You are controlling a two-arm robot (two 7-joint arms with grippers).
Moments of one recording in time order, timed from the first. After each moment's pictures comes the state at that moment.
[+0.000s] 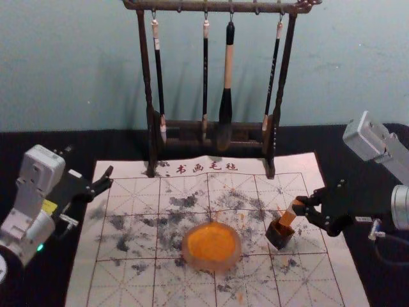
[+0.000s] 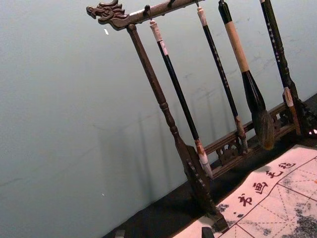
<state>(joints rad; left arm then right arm) -0.20 0.60 0.45 -1.41 -0.25 -0.12 0.03 0.38 0.87 -0.55 -1.70 0.45 0.41 0.66</state>
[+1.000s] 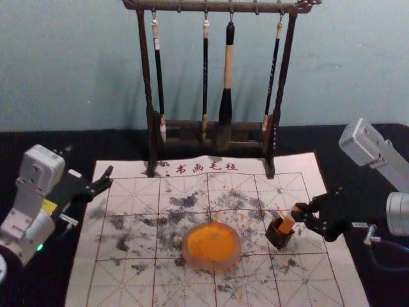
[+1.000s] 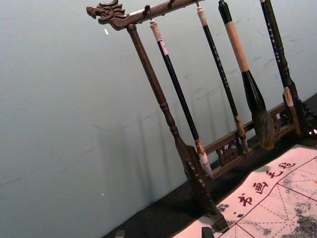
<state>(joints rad) -0.20 0.60 0.45 -1.41 -0.25 -0.12 0.03 0.38 0.85 -0.56 -1.66 0.46 0.42 0.65</state>
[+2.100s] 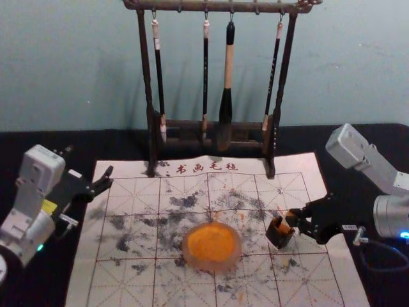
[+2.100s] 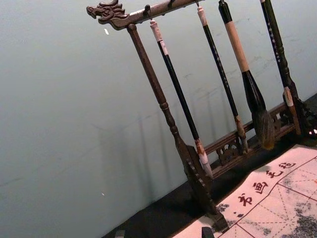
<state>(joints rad) -0.20 0.60 0.45 -1.41 -0.25 -0.12 0.03 0.43 0.78 -0.60 -1.57 0.44 0.45 0.67</state>
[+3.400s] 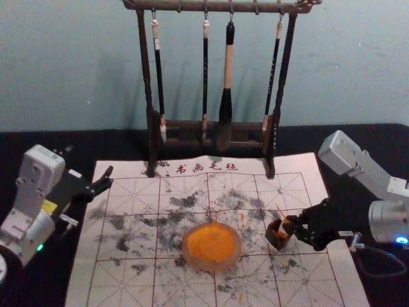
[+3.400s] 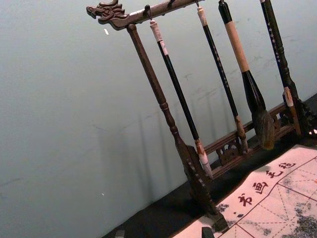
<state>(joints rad) -0.20 0.60 0.45 -1.41 -0.25 -0.12 0.03 0.43 0.78 -0.62 -1.57 0.42 0.46 0.67</state>
